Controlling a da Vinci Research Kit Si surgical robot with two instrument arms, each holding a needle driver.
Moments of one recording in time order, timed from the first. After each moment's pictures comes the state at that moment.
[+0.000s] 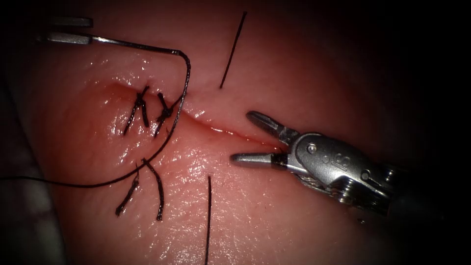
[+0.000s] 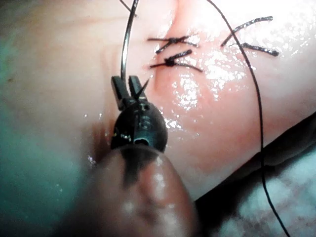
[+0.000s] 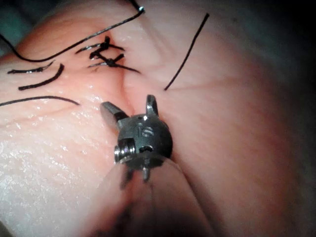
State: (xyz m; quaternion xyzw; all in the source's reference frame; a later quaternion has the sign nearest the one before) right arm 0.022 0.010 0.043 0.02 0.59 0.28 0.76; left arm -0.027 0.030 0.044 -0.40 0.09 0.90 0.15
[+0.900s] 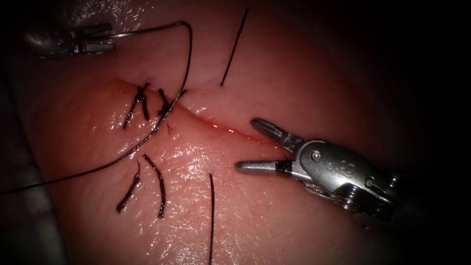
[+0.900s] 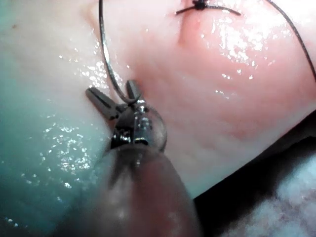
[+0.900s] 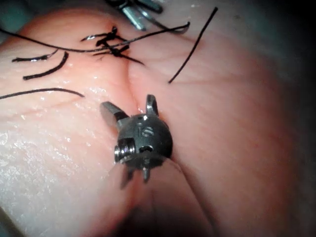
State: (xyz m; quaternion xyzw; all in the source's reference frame) right arm 0.021 0.010 0.043 0.02 0.59 0.27 0.76; left arm -0.023 0.027 0.057 -0.37 0.12 0.91 0.17
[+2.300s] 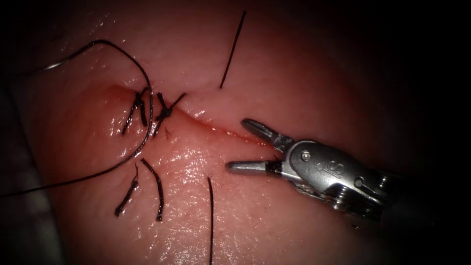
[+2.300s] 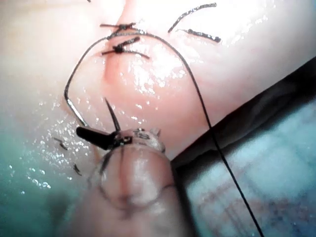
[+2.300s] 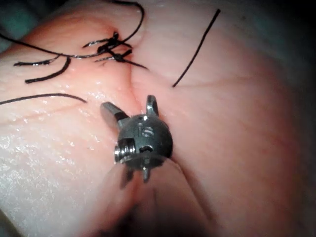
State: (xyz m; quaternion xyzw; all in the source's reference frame) right arm 0.023 0.009 0.043 0.02 0.59 0.28 0.76; left arm -0.023 0.024 0.038 -0.24 0.07 0.96 0.10
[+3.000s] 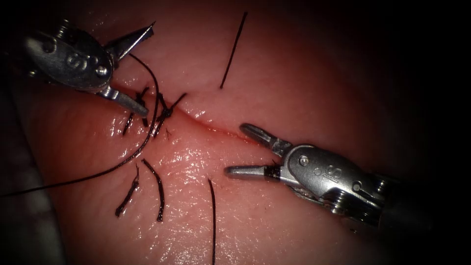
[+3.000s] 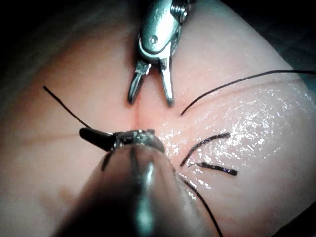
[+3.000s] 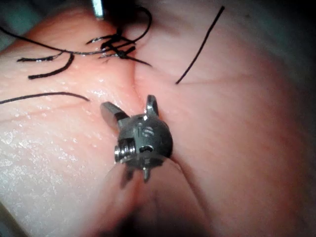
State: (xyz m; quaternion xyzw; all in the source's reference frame) right arm 0.023 0.009 0.043 0.02 0.59 0.27 0.76; left arm -0.041 0.024 0.038 -0.31 0.03 0.95 0.07
